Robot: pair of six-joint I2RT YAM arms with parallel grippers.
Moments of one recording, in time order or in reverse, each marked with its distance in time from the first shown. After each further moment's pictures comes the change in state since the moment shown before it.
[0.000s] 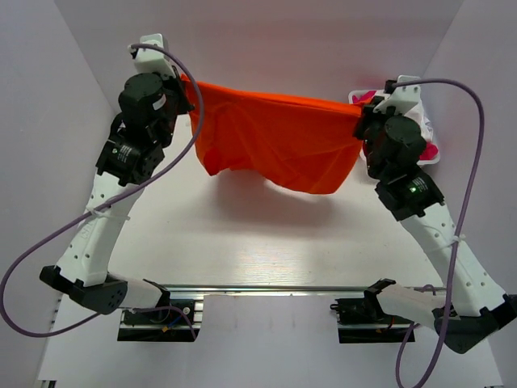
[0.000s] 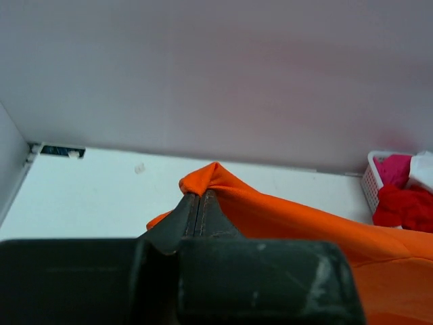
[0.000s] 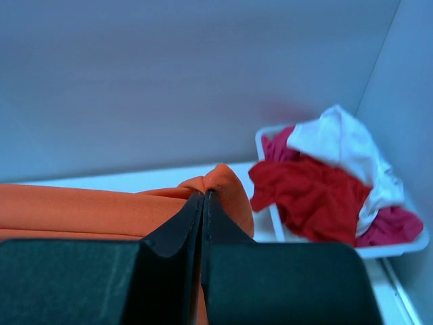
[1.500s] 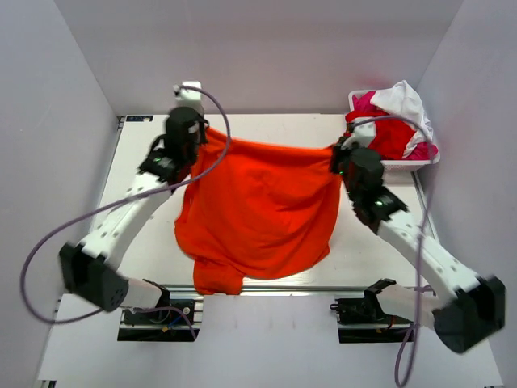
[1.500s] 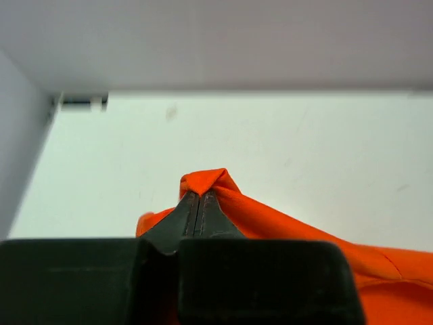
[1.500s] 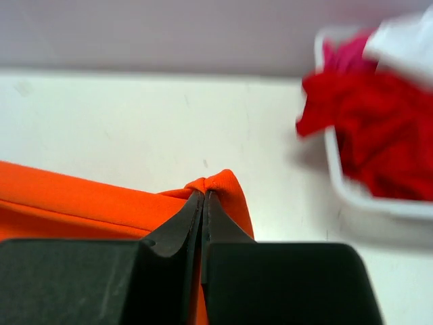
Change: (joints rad) left arm 0.019 -0.055 -0.420 0.288 0.007 0.164; right arm -0.011 -0.087 -0.398 0.241 -0.203 0.020
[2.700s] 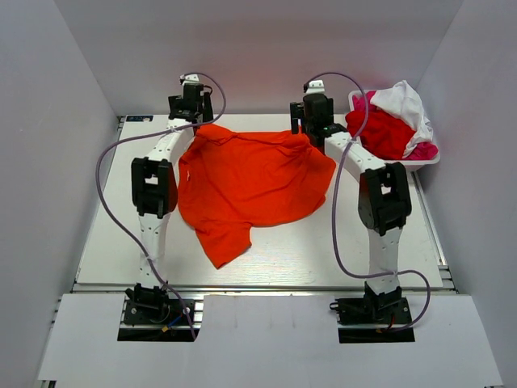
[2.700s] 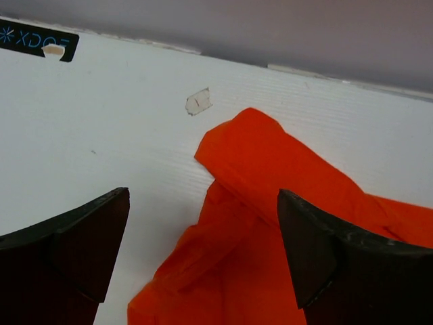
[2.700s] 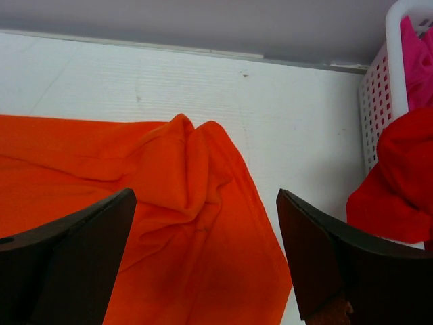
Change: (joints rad) left arm 0.267 1.092 0.787 -0.133 0.048 -0.109; right arm -0.114 1.087 0.820 -0.171 -0.008 -0.057
